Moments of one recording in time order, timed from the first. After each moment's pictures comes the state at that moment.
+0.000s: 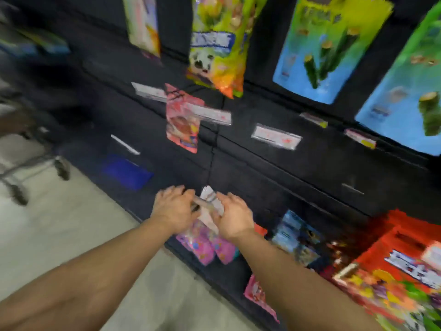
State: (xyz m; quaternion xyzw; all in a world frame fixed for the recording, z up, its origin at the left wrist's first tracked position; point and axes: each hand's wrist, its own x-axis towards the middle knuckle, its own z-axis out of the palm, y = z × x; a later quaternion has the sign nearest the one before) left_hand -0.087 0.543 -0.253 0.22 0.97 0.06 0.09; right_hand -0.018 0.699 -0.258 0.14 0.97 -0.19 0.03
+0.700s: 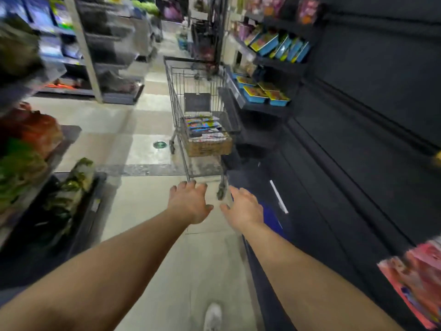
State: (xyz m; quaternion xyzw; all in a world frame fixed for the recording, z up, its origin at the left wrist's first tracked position) left_hand -0.300 0.069 -0.227 -0.19 0.98 0.08 0.06; right_hand -0.357 0.209 -0.226 -0.21 0.96 -0.15 0.10
